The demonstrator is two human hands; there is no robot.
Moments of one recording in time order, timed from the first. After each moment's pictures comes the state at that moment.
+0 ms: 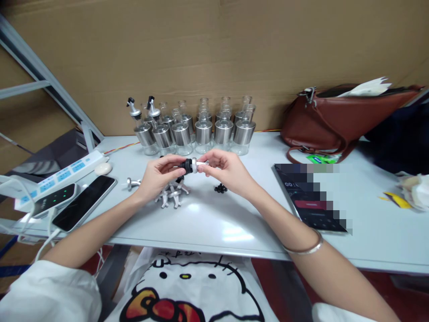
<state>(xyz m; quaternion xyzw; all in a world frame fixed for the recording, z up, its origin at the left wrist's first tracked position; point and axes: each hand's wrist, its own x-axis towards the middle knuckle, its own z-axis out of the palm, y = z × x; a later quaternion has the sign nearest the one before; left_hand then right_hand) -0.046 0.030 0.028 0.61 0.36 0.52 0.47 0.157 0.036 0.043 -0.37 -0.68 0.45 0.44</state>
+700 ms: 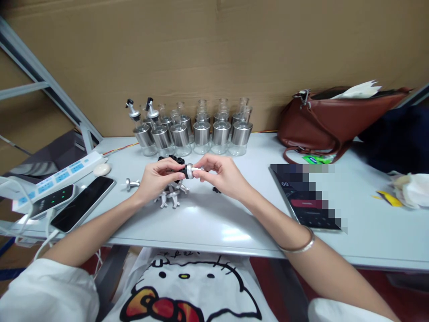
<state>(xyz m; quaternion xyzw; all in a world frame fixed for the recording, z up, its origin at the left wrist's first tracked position) -0.046 0.027 0.028 0.63 0.37 0.52 0.44 0.154 0.031 0.040 -0.35 -0.73 0.41 0.42</state>
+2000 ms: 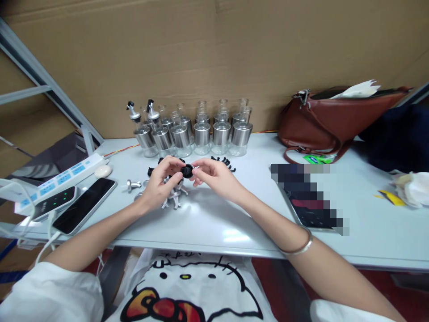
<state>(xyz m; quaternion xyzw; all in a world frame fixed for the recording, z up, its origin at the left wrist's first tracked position) -0.042 0.015 0.030 0.74 0.38 0.47 0.30 0.143 0.033 0.029 -0.36 -0.64 0.55 0.39</state>
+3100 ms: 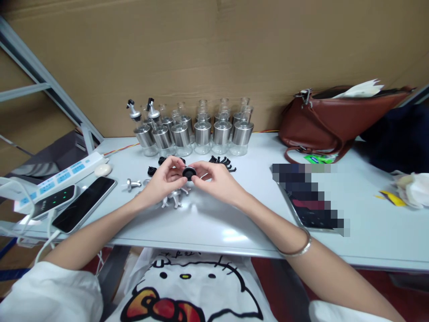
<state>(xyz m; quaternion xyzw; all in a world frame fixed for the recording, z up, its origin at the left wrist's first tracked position) -0.040 0.020 0.027 0.63 0.40 0.43 0.51 0.142 0.028 0.031 -0.39 -0.74 0.40 0.37</state>
